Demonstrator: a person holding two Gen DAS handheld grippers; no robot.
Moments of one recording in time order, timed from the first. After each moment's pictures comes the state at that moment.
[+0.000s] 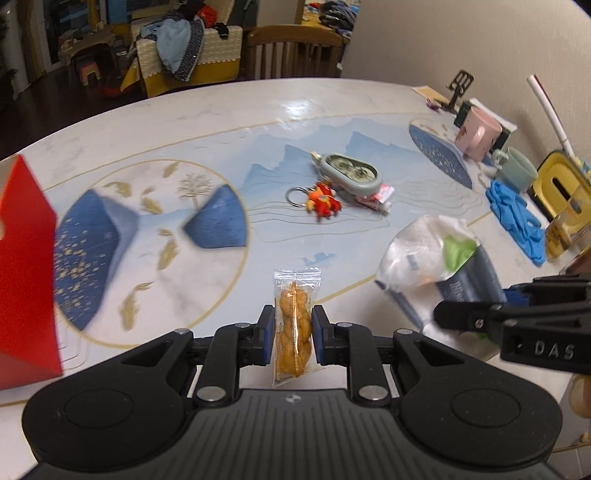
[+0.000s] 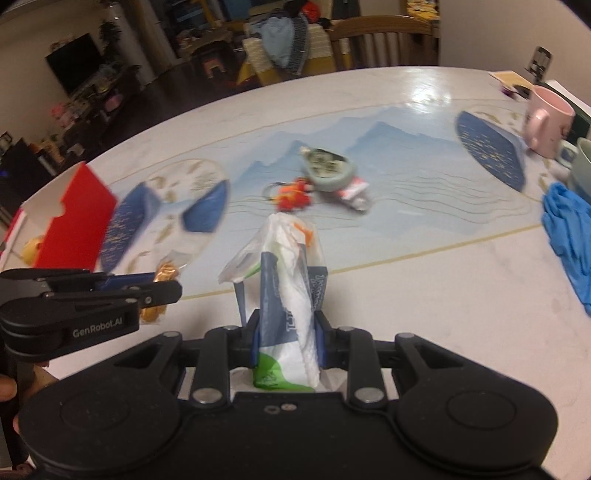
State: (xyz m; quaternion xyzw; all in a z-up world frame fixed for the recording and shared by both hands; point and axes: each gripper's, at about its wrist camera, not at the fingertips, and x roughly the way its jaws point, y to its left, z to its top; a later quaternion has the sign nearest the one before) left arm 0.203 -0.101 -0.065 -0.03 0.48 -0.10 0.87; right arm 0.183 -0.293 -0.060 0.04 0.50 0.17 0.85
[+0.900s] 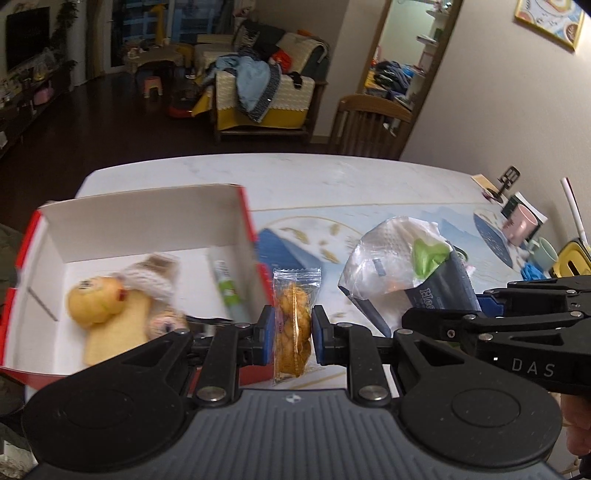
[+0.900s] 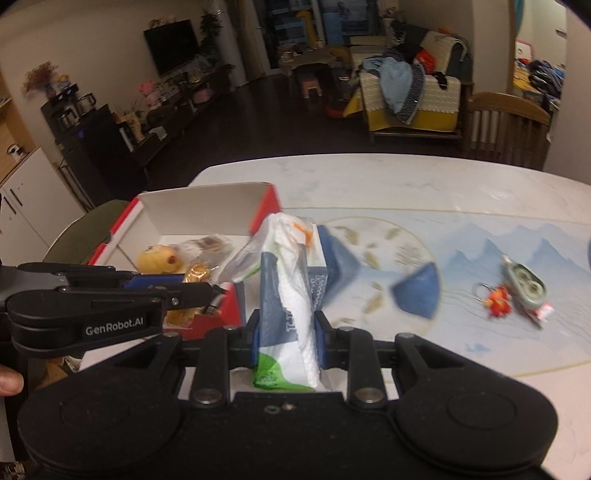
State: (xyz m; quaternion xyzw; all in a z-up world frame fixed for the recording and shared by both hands) left arm 0.150 0.120 0.010 -0.09 0.41 -0.03 0.91; right arm 0.163 -0.063 0.013 -0.03 0.44 0.28 0.85
